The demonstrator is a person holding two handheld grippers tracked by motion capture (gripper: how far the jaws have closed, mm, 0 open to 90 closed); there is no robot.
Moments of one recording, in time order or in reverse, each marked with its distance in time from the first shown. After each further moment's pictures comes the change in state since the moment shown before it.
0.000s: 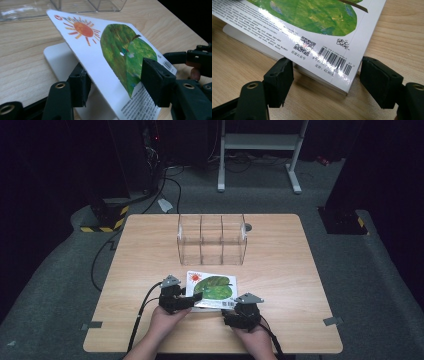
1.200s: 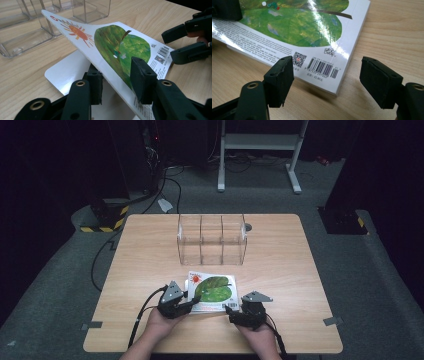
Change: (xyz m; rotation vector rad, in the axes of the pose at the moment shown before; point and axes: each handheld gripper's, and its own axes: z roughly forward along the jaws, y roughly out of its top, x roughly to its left) left arm -0.013 -0.013 -0.012 -0.073 0.037 0.343; right arm -0.015 0.001 -0.011 -0.055 0.038 0.046
